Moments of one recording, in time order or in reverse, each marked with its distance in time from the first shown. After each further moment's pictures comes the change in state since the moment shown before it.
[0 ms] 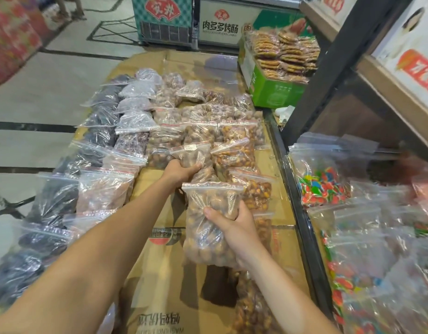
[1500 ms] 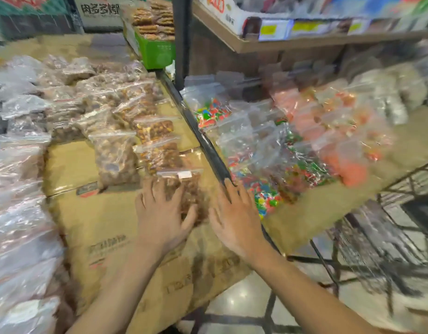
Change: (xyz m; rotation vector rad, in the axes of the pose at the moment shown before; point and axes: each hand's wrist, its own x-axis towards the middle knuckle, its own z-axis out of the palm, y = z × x) left_hand -0.361 -0.076 0.107 0.904 -0.031 0.774; right_hand -0.248 0.096 -0.124 -1.315 0.390 -0.131
